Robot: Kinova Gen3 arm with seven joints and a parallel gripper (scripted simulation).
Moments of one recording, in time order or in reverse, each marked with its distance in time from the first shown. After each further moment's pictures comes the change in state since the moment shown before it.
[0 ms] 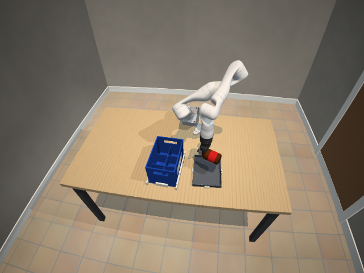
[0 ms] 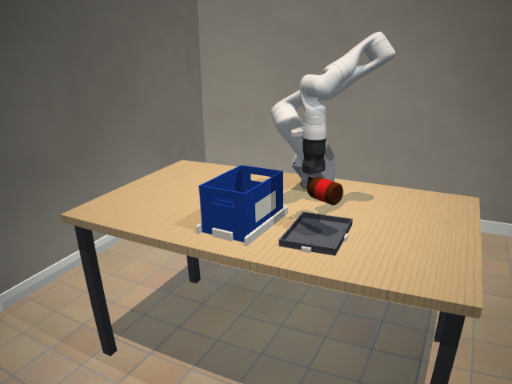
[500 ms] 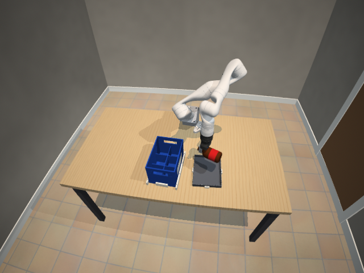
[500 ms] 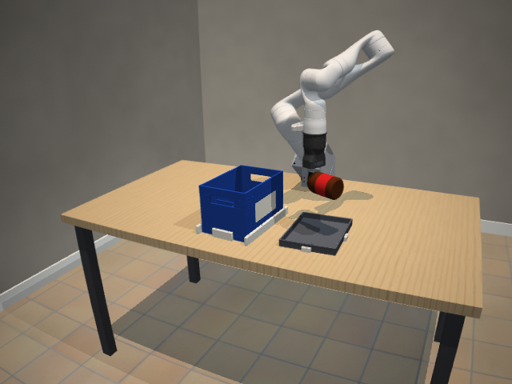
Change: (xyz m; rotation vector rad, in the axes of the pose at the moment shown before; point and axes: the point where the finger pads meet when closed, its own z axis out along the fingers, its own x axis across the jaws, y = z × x) arm 0.000 0.001 -0.018 -0.002 0.000 -0.002
